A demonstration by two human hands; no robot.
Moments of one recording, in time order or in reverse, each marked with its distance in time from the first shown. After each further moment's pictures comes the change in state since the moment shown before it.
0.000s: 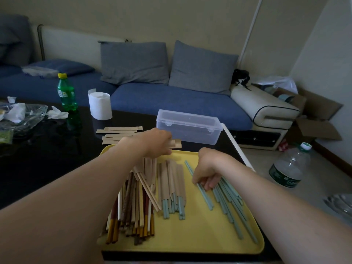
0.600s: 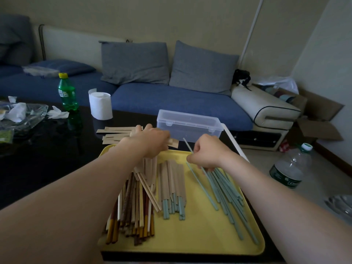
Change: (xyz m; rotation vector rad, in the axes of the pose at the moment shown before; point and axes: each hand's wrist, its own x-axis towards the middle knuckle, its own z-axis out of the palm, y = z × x) left_hand 0.004 -0.008 0.004 0.206 0.061 -0.079; right_hand -0.001 0.007 -0.011 0.024 0.334 -0.315
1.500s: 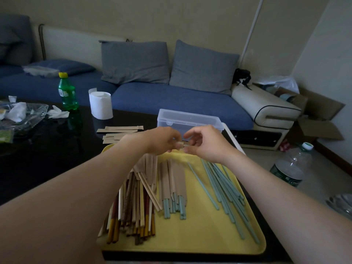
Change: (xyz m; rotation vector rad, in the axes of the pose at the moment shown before) left_hand 0.001 0.012 -0.012 -0.370 -0.081 0.179; right_hand 0.012 0.010 0.002 0.286 0.155 -0.266
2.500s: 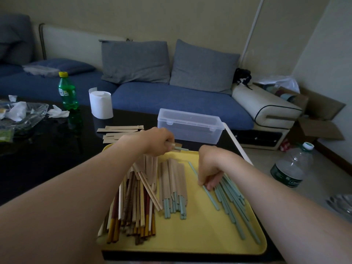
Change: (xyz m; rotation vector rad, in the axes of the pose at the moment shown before) left_hand -0.003 -0.011 0.002 0.026 -0.022 -0.116; right_hand -0.008 -0.020 0.007 -0.318 -0.474 0.613
